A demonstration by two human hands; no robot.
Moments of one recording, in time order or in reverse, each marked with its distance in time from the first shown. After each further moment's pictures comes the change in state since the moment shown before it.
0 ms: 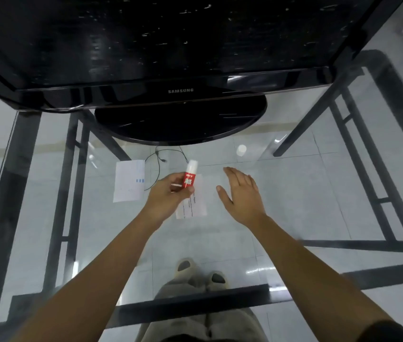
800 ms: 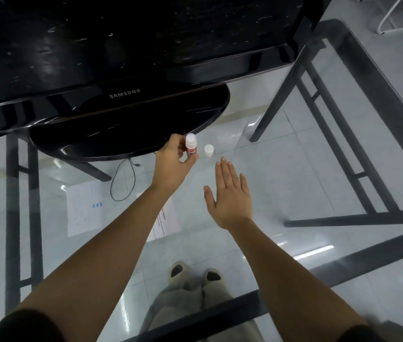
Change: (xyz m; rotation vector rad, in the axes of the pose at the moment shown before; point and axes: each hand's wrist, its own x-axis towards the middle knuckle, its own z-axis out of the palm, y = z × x) left_hand 0.105 0.032 0.082 0.352 0.120 0.467; right_hand 0.000 0.028 0.013 -0.211 -0.015 0.274
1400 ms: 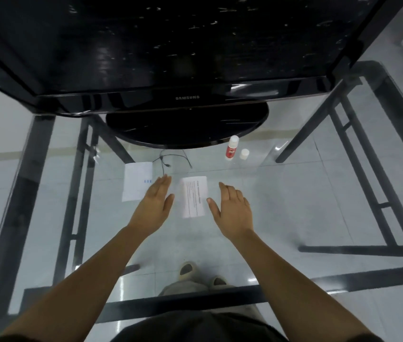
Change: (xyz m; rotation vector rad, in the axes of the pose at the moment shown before) left_hand -0.137 -0.072 -0.104 0.414 -0.129 -0.068; right_hand -0.047 -0.063 -0.013 0.170 -0.060 -0.137
